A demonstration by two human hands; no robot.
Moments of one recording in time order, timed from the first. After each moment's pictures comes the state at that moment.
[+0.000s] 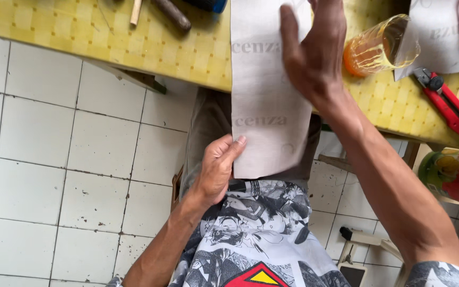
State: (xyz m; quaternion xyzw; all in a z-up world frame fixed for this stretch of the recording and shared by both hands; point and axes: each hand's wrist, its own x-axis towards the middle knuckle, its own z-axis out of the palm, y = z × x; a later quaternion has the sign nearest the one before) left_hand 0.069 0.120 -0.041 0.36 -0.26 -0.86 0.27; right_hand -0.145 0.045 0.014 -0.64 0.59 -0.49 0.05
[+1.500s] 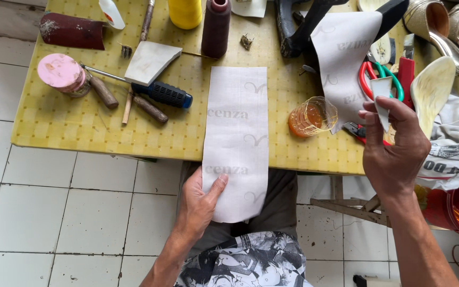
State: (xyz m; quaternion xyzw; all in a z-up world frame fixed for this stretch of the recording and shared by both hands) left_hand 0.044 0.072 0.016 0.44 -0.40 -0.77 0.23; right_hand -0.224 0.183 0.095 -0.56 0.72 -0.39 -0.13
